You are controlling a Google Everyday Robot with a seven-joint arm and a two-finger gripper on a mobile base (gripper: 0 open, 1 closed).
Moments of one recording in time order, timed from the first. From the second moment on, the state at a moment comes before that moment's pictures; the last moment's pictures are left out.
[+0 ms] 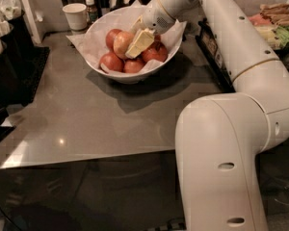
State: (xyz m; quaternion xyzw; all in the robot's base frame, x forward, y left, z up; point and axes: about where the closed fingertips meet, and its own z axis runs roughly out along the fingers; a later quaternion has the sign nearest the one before) arm 0.732 0.017 0.901 -0.67 0.64 0.21 0.31
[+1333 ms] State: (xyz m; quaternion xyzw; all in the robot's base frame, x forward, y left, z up) arm 0.704 0.011 0.924 -0.67 0.58 0.28 0.38
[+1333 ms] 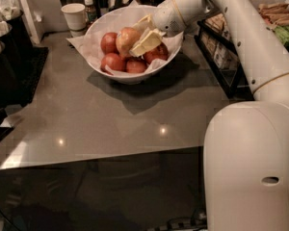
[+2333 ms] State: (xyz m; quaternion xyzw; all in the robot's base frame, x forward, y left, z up) arm 0.686 0.007 0.951 -0.68 0.55 0.27 0.40
